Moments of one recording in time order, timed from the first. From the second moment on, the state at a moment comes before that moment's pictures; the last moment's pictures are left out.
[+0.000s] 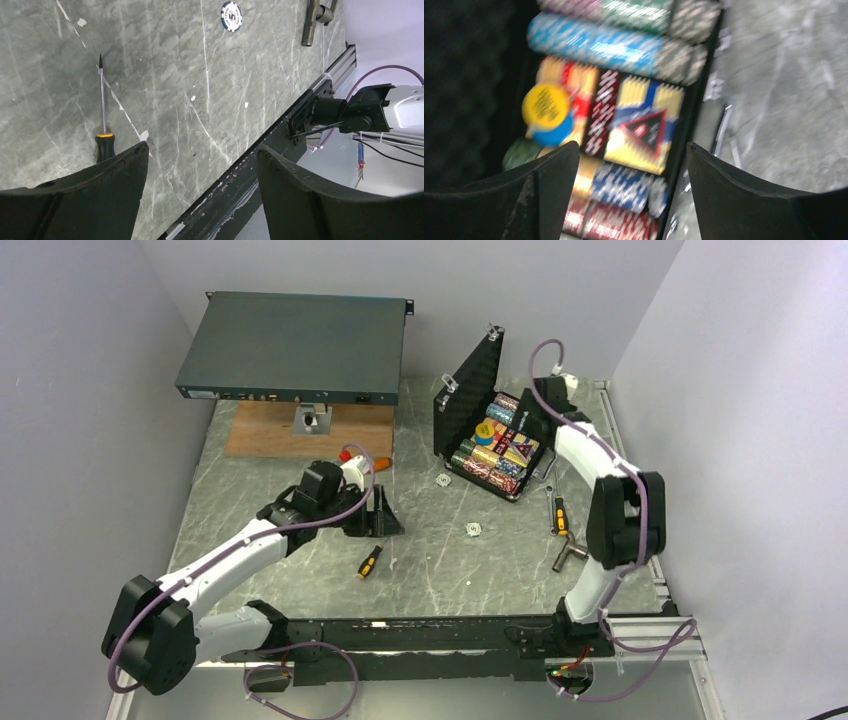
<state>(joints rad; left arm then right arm) -0.55 1.14 0.69 -0.23 0.45 -0.58 0.09 1.81 1.37 -0.33 0.26 0.45</state>
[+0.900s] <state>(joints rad) -0.61 0.60 0.40 -0.32 0.30 -0.76 0.56 1.73 0.90 0.22 0.00 0.33</state>
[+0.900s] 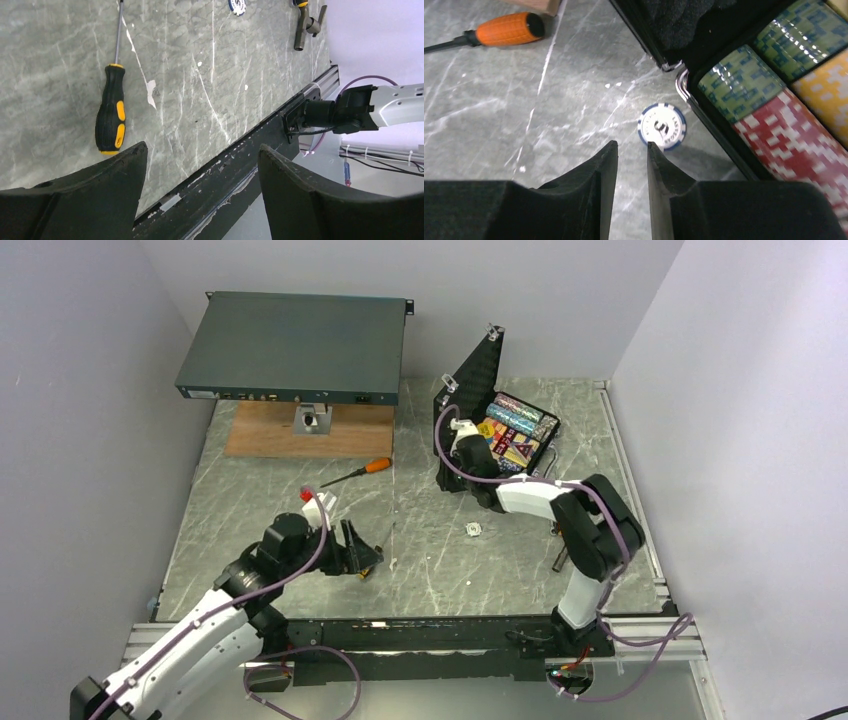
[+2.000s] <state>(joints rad) -0.61 0.51 0.39 -0.44 0.26 -0.77 0.67 1.85 0.85 0.38 0.24 0.28</state>
